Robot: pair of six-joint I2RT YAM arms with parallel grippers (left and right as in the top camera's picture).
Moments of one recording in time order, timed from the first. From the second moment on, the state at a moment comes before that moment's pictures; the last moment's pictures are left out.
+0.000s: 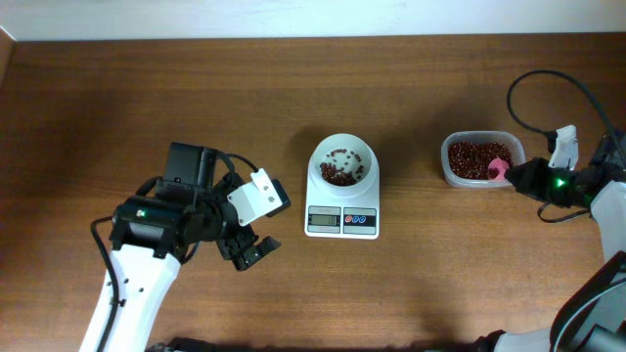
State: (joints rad) left arm -0.19 1.17 1.10 -1.11 0.44 0.81; right arm -0.52 1.64 1.07 -0.66 -0.61 -0.14
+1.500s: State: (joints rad) left arm -0.19 1.17 1.10 -1.11 0.44 0.81; right arm -0.51 1.77 1.07 -0.61 -1.02 -0.09
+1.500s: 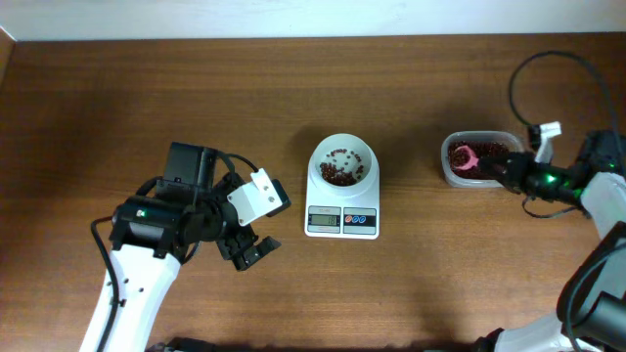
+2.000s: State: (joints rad) left arm -0.19 1.17 1.10 -1.11 0.44 0.81; right arm -0.60 1.77 1.07 -0.61 -1.09 -0.05
